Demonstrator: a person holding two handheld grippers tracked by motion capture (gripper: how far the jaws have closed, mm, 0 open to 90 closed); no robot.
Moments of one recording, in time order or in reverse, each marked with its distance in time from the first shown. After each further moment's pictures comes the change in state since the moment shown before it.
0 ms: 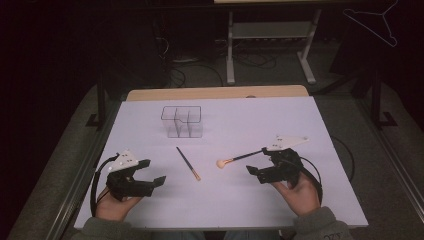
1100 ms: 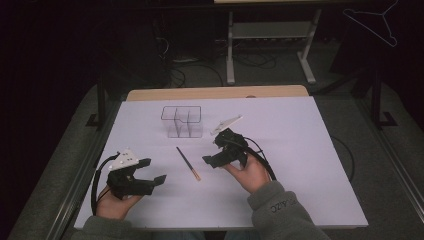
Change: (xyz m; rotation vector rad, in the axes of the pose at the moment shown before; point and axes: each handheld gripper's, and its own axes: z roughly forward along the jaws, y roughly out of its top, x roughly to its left) left arm 0.003 0.001 0.001 -0.006 -0.004 0.003; right arm 0.042 0.080 0.098 0.148 0.117 -0.041
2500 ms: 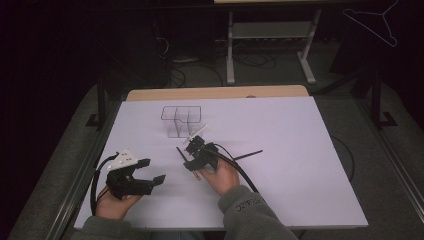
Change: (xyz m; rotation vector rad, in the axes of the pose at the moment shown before) left arm 0.002 -0.002 -0.001 0.006 -0.001 -0.010; right arm 0.026 0.015 0.090 0.125 0.024 0.010
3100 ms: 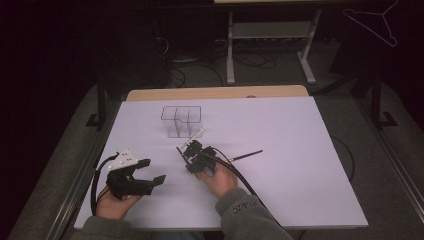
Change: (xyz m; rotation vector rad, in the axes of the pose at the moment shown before) left arm 0.000 0.000 0.001 0.001 -0.003 0.000; right arm 0.005 -0.004 0.014 0.053 -0.044 -0.027
